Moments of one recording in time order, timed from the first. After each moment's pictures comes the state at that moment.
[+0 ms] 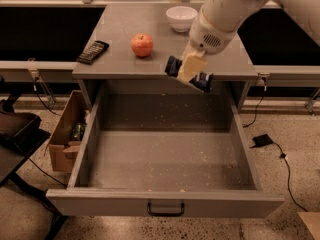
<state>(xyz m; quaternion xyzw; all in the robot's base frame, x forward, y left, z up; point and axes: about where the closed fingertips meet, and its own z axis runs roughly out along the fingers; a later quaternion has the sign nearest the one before) 0.591 -0.078 0.920 -0.62 0.76 0.04 0.21</state>
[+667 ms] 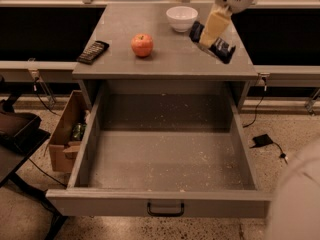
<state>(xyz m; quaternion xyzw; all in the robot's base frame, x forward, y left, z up) 0.646 -0.136 0.985 -0.56 0.80 0.00 0.21</state>
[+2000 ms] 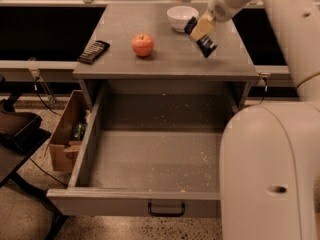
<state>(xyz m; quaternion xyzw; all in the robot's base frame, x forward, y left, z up) 0.803 -0.157 0.933 -0.46 0.82 0.00 0.34</state>
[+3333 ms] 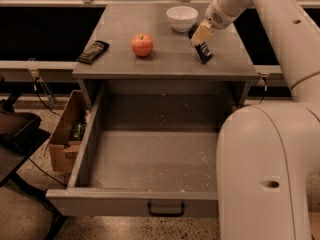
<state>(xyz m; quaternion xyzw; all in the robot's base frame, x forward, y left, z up) 0.811 -0.154 0.906 -0.46 0.82 0.01 0.33</state>
